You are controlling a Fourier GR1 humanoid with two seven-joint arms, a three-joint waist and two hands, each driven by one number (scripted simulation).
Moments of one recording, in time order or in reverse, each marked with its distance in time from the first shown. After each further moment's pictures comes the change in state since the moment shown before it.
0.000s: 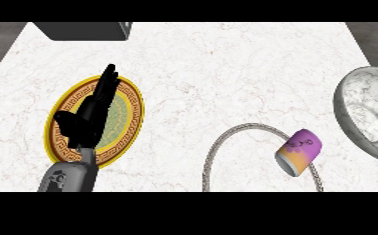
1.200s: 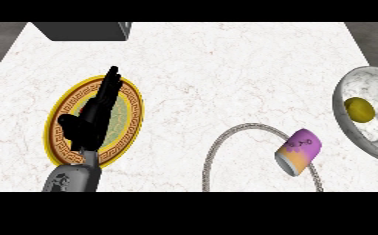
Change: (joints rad) left arm 0.017 -0.022 -0.011 -0.015 -0.019 0.005 0.003; right arm 0.070 -0.005 -0.270 0.484 -0.378 -0.082 -0.568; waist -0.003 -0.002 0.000
